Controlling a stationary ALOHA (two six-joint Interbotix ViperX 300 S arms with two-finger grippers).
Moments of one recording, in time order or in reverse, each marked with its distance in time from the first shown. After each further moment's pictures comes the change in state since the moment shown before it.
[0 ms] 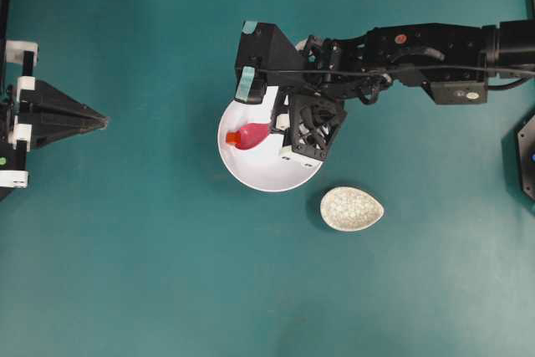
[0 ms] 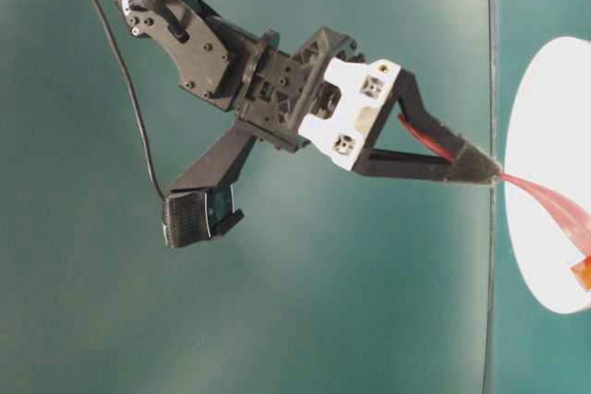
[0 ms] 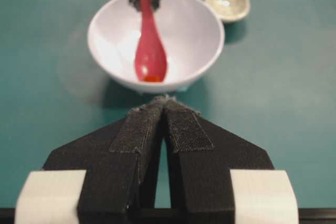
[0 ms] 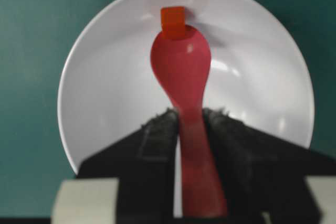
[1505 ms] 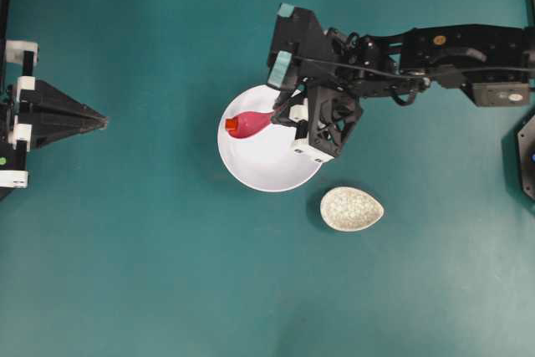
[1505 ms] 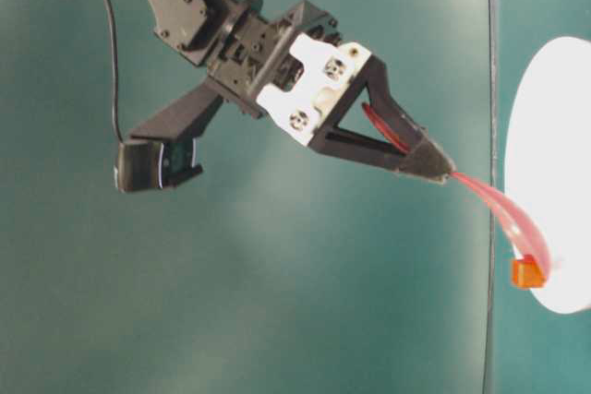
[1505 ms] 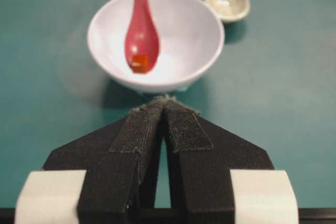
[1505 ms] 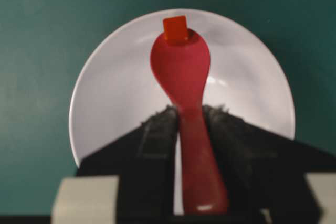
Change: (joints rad) left arm 0.000 0.000 0.000 -0.002 0.000 -0.003; right arm 0.002 -0.121 0.137 0.017 -0.206 0.025
